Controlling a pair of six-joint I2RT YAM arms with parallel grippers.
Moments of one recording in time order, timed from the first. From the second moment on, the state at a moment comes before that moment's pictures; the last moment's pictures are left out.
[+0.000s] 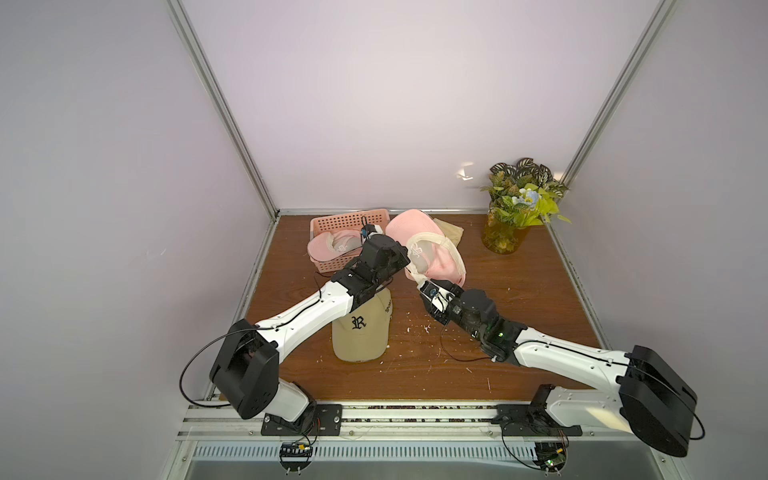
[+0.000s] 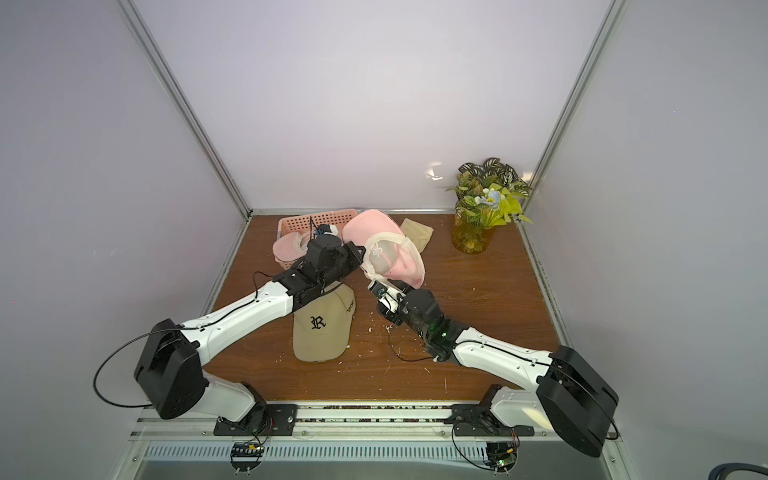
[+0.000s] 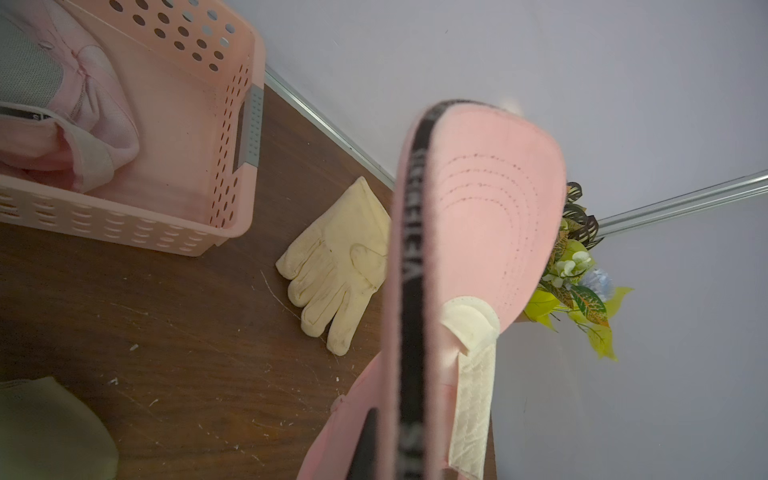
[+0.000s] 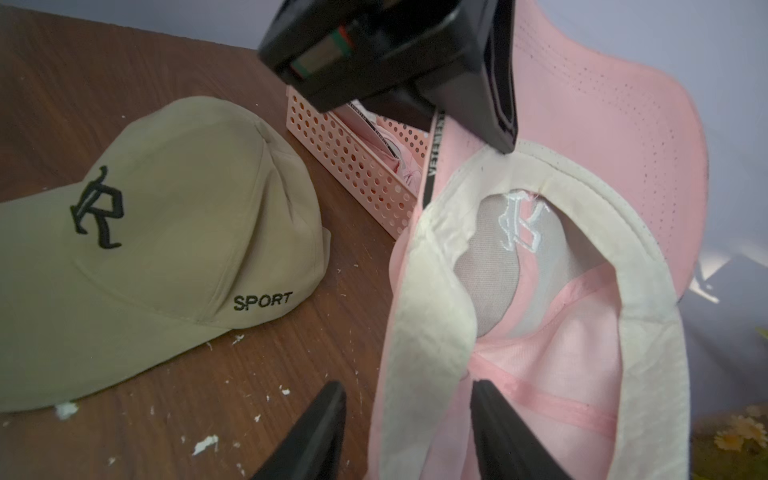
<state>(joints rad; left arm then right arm) -0.65 1.48 1.09 -0.04 -0.12 -1.05 0.88 1.27 0.62 0.34 0.21 -0.43</state>
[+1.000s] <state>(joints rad) -0.60 1.47 0.96 0.17 0.18 -0.52 0.81 1.37 0.75 0.08 -0.32 -0.24</state>
